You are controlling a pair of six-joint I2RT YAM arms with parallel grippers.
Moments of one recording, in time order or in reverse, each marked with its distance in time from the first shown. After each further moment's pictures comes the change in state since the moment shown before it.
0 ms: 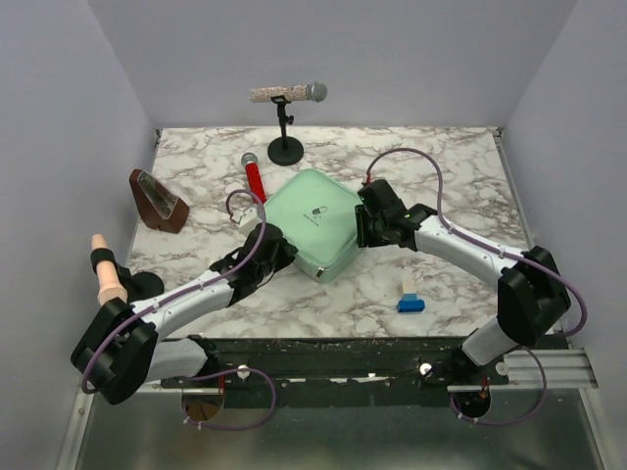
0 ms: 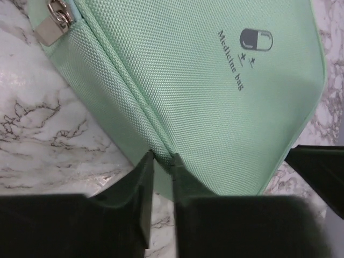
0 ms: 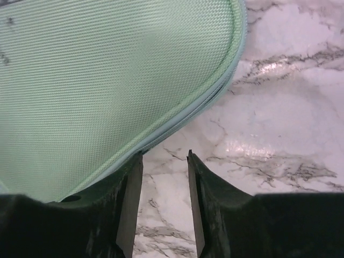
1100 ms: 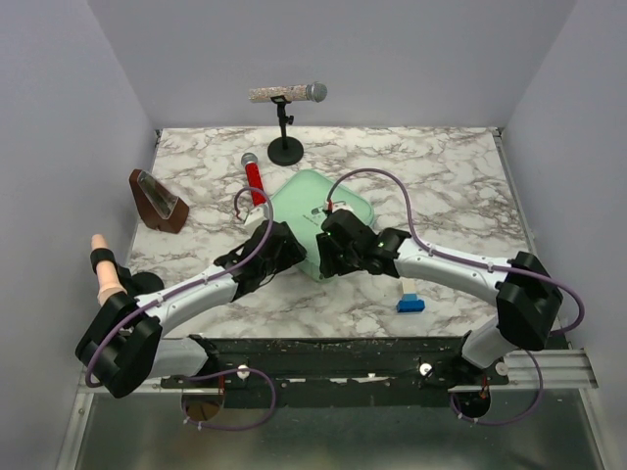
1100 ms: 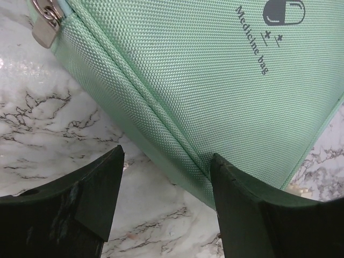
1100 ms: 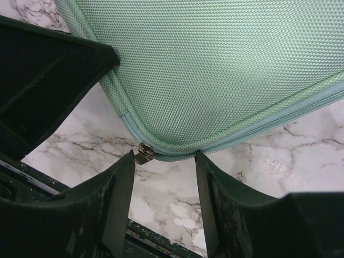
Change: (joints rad) left arm -0.009 0.037 0.058 -0.117 0.001 0.073; right arm 0.288 -0.014 -0.009 0.067 -0.023 0.094
